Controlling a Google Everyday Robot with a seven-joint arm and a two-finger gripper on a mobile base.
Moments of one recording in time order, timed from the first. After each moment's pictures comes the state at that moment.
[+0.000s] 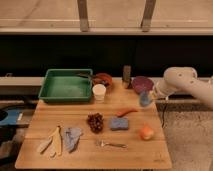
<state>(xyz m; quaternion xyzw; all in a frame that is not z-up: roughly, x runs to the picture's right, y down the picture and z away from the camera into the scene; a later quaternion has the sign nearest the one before) 0.287 0.045 0.805 -0.20 0.05 0.62 0.76</state>
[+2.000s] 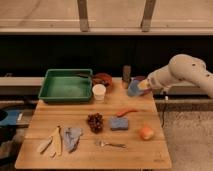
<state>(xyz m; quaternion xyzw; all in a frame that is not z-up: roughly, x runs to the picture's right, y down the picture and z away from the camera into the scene) 0.197 -0.014 0.731 -0.23 -0.11 0.56 0.79</state>
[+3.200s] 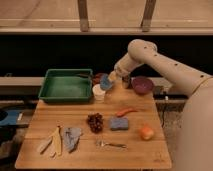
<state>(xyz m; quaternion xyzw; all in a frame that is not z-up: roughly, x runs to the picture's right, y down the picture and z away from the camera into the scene) 0.050 -0.062 0.802 -0.31 -0.12 0.45 0.83</state>
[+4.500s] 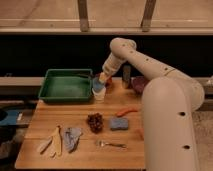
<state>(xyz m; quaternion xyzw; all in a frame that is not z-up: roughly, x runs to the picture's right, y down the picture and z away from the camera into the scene) 0.006 -0.054 0.861 -0.36 -0.07 0.39 0.85</state>
